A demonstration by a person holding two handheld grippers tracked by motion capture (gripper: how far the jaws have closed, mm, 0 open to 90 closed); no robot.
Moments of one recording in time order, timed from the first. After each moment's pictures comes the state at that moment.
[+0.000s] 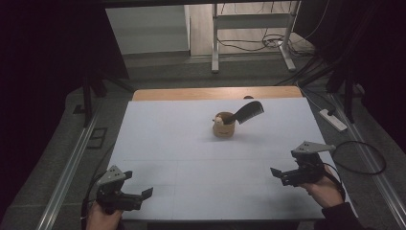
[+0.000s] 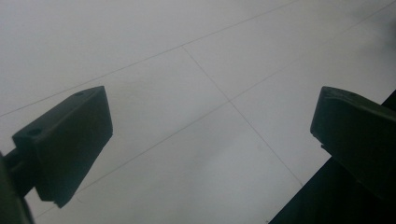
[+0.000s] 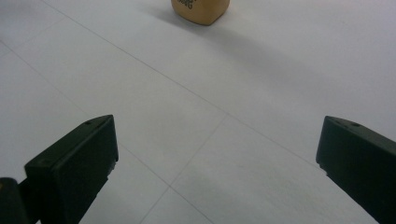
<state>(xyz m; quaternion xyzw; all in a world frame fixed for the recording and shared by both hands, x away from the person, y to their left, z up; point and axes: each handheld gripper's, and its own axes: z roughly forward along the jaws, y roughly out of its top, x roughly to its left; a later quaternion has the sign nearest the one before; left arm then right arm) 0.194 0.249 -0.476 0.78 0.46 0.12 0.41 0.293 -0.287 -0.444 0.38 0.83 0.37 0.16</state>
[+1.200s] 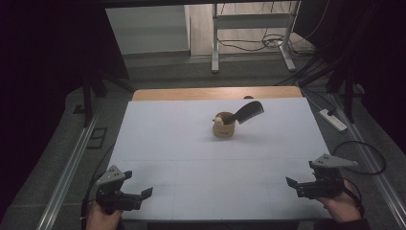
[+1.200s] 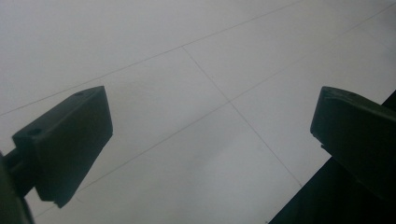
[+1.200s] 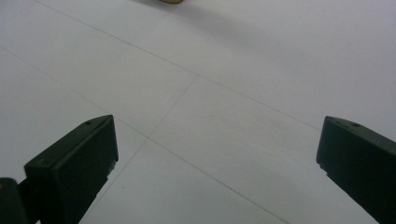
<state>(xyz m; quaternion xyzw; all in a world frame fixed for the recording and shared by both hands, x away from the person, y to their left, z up) 0.194 0.250 -0.476 0.78 0.46 0.11 0.41 0.259 -0.323 -0.448 0.42 0.81 0.36 0.19</state>
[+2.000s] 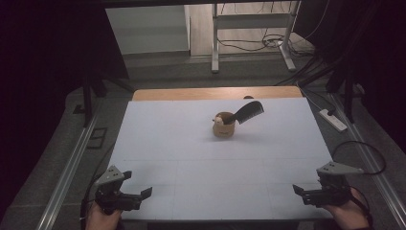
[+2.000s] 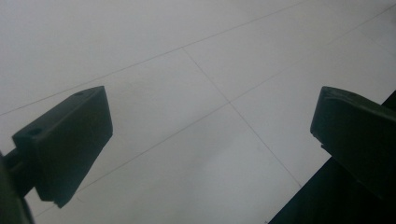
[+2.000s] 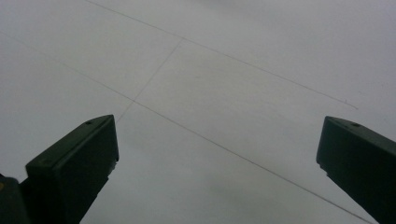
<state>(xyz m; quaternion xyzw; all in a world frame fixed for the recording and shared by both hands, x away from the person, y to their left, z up) 0.193 0.251 -0.476 0.77 0.47 0.11 0.41 0.244 -0.337 -0.456 0.45 0.81 0.32 0.19</state>
